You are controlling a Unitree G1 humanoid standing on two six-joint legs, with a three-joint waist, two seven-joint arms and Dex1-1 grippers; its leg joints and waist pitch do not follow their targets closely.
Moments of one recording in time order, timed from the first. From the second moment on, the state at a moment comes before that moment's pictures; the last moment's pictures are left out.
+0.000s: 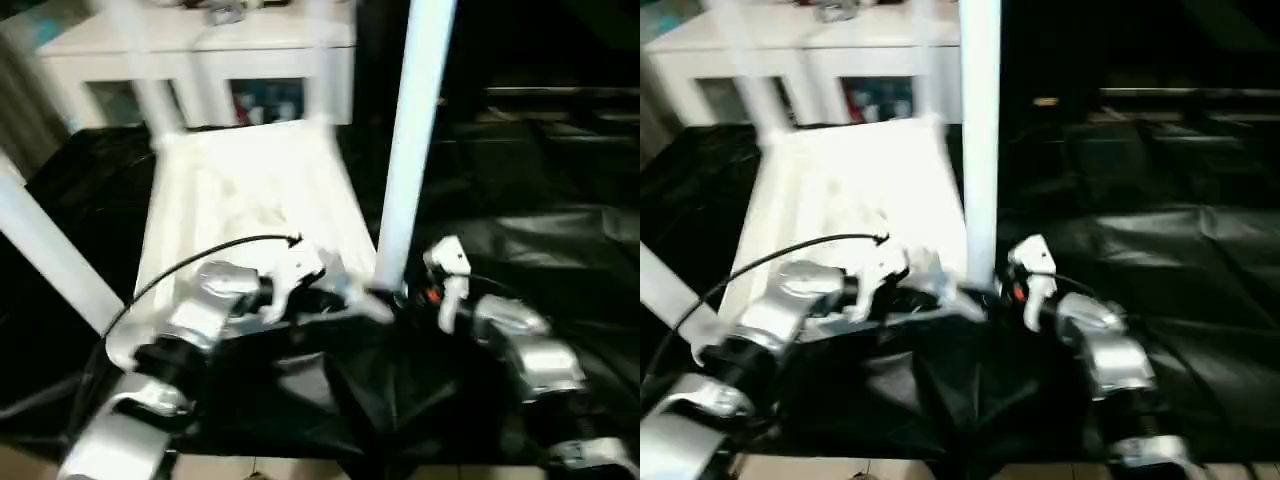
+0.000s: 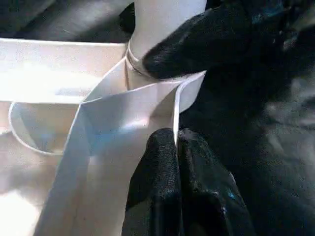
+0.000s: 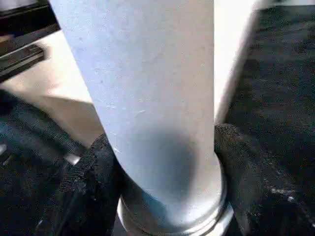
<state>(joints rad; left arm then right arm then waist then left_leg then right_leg) -0.64 0.16 -0.25 0.69 0.02 0.13 -0.96 -0.40 -0.19 0.01 0.50 0.15 0.14 0.68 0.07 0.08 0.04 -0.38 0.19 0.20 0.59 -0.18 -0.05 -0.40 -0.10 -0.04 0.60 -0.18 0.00</state>
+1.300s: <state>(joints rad) -0.57 0.31 -0.32 0.56 -0.04 0.08 -1.34 -0.41 -0.41 0.16 0.44 0.20 0.15 1.27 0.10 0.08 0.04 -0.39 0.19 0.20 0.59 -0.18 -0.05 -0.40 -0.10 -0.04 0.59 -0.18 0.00</state>
